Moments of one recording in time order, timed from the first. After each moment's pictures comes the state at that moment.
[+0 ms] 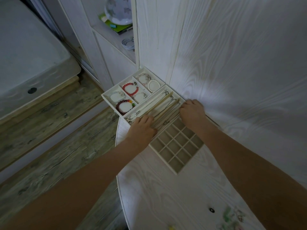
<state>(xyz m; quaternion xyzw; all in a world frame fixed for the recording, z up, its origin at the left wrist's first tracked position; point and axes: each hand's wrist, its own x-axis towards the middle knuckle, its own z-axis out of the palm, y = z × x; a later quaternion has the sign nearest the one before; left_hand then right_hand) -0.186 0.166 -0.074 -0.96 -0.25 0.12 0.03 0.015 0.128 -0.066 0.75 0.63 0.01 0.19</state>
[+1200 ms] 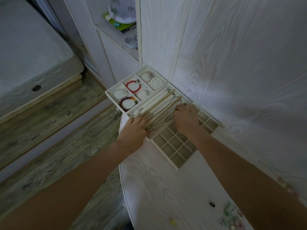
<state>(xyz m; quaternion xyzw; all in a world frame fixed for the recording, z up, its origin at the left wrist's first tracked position) -0.221 0.162 -0.074 -0.96 -0.27 0.07 0.00 -0.024 0.116 -0.071 0.79 0.60 -0.08 0.08</state>
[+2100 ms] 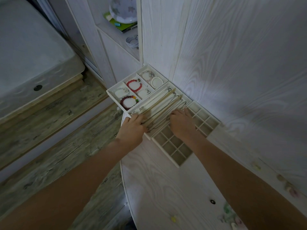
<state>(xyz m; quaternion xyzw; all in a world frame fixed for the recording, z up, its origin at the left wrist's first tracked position) -0.225 0.164 -0.068 -0.94 -0.32 0.09 -0.05 -0.044 0.104 -0.081 0.79 0.61 -0.09 0.03</state>
